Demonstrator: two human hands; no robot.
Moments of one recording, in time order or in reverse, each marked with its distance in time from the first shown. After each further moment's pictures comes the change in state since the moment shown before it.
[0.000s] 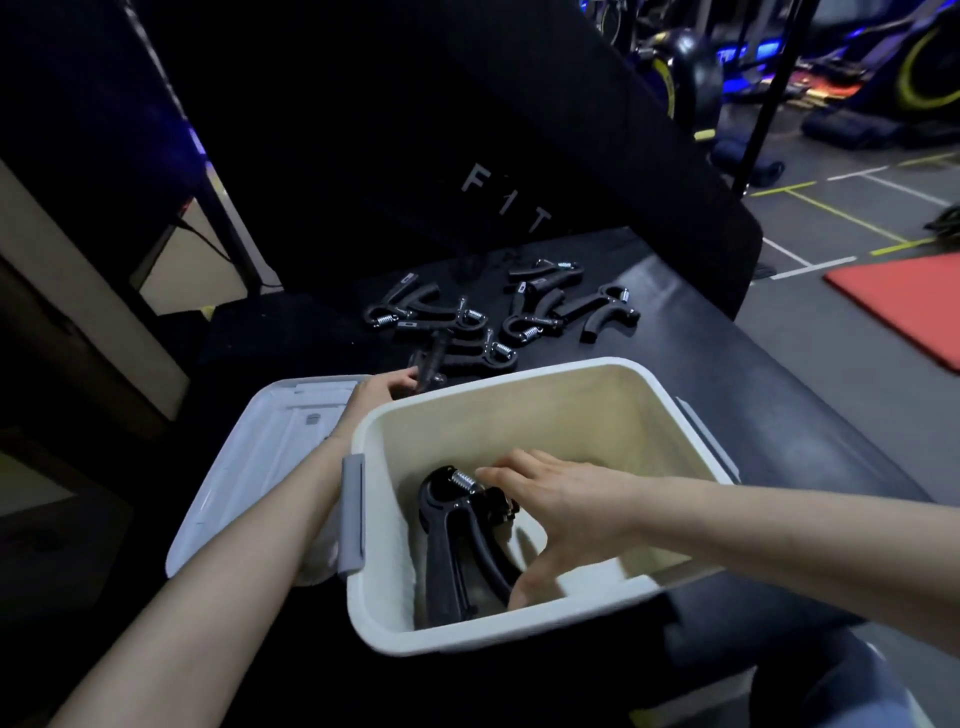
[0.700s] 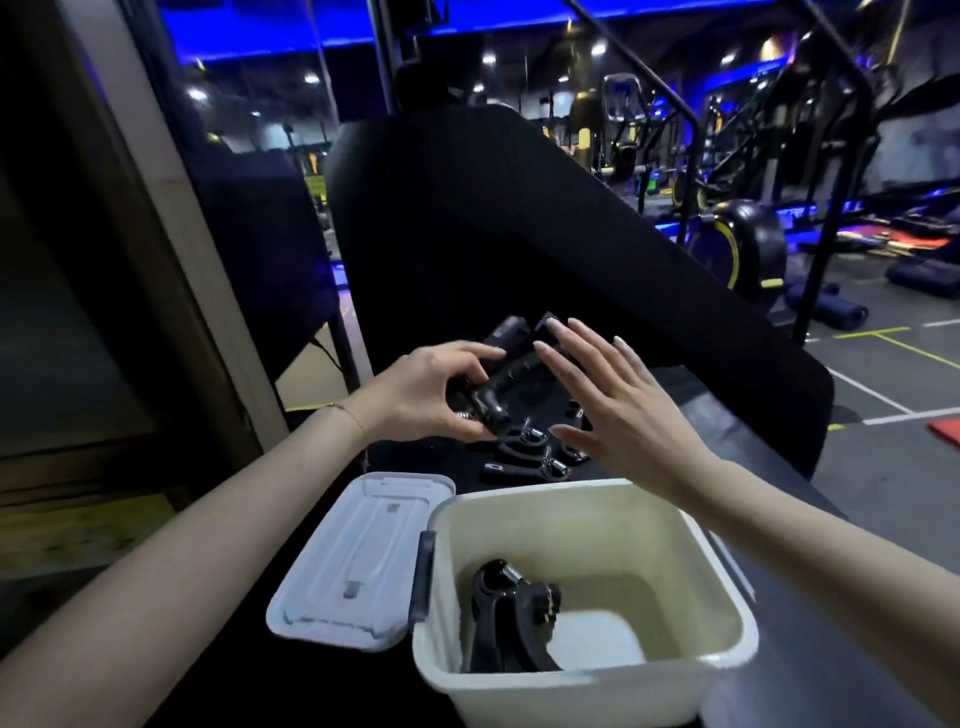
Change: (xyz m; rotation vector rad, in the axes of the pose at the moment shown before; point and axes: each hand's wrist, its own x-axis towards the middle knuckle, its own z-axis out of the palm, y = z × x) left_hand -0.175 0.255 -0.020 0.855 0.032 0.745; right_hand -0.024 0.005 -0.117 -0.469 1.056 -0.107
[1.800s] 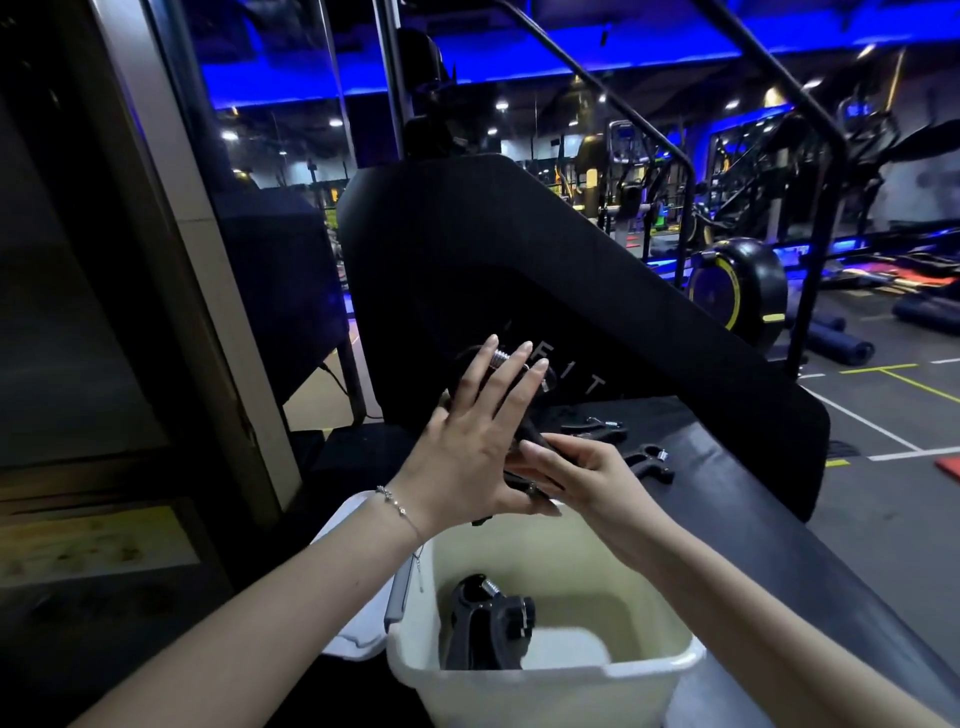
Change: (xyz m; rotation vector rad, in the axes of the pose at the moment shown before) left_hand -0.022 0.095 0.048 0.466 0.258 0.024; right_hand -0.029 -0.040 -0.023 1.637 -0.098 0.663
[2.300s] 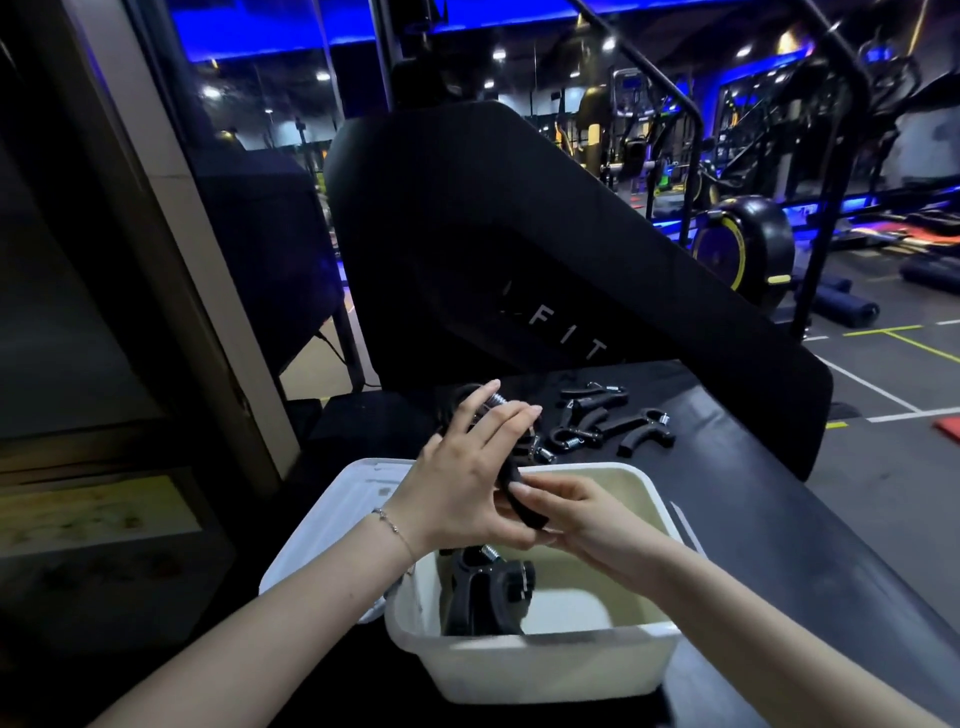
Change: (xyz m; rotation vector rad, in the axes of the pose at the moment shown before) left_hand -0.033 0.000 0.037 -0.126 -0.170 -0.058; right_hand -0.020 0.045 -0.004 0.068 -0.179 0.319
